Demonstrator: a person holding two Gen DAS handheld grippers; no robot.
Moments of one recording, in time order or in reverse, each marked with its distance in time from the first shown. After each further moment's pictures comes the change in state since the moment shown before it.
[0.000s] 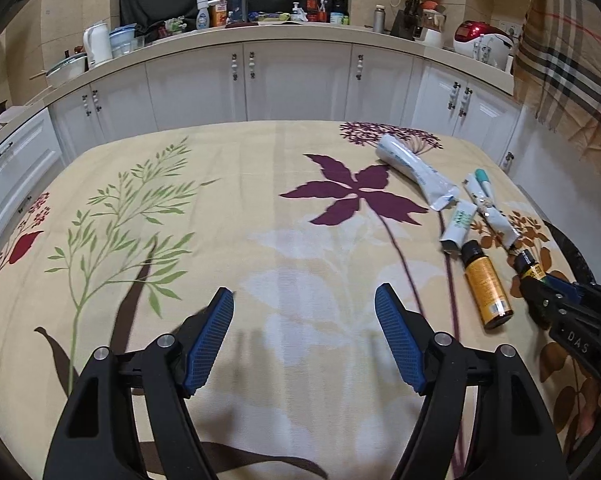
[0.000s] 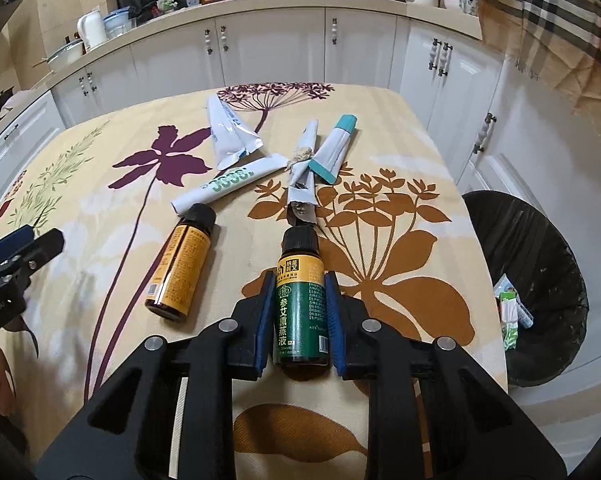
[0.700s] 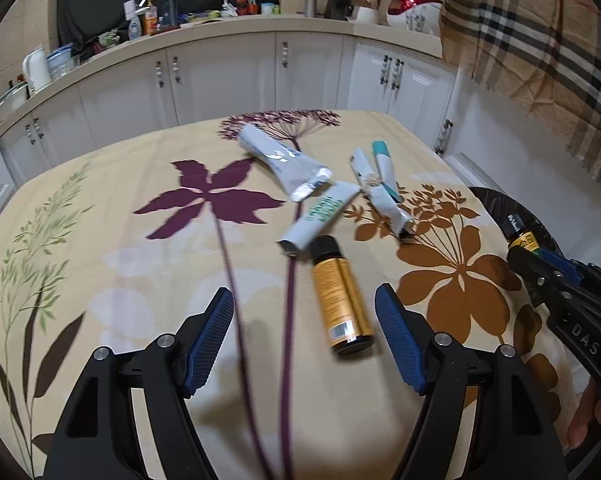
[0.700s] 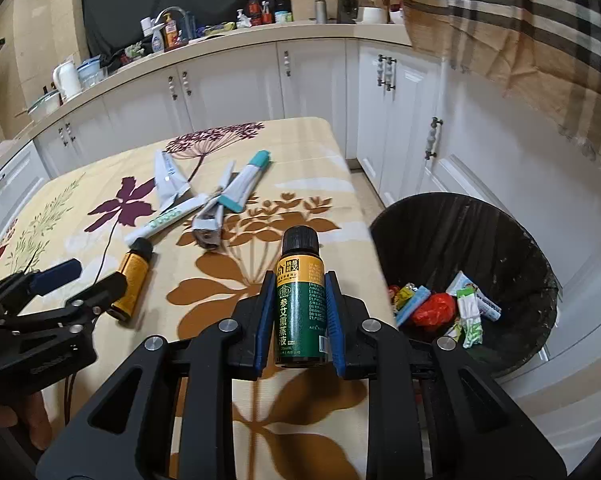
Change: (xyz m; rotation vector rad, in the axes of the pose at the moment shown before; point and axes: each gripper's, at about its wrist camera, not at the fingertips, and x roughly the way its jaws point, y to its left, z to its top) left arm 0.020 -0.105 0.005 0.130 0.042 -0.123; right arm -0.036 -0.071 -0.011 0.128 -0.116 -0.046
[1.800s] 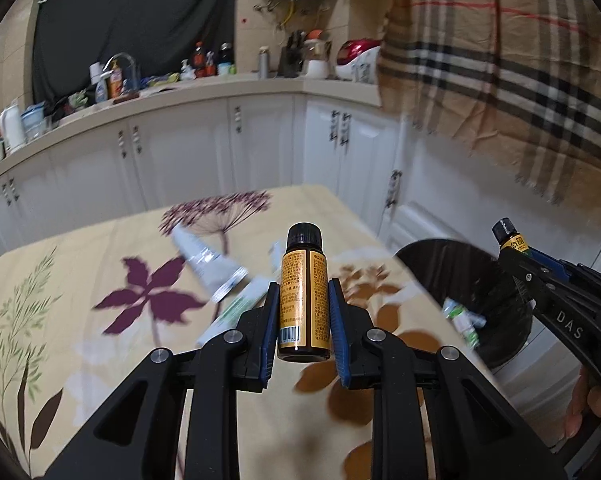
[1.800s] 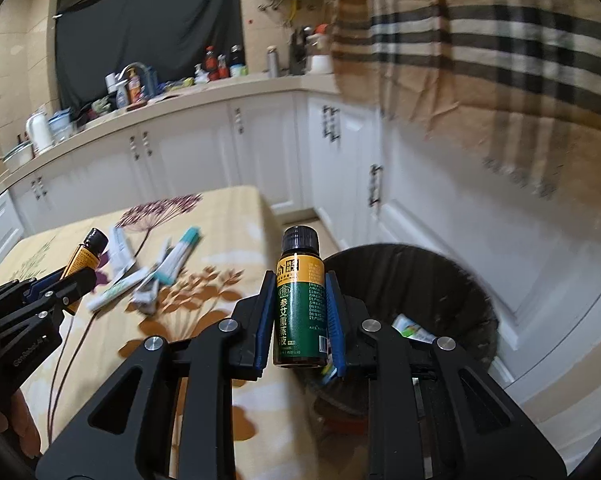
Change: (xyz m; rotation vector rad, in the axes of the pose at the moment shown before) left arm -0.028 -0.059 0.039 0.104 -0.233 -0.105; right arm -0.039 -0.061 0.020 0.082 -0.202 -0.126
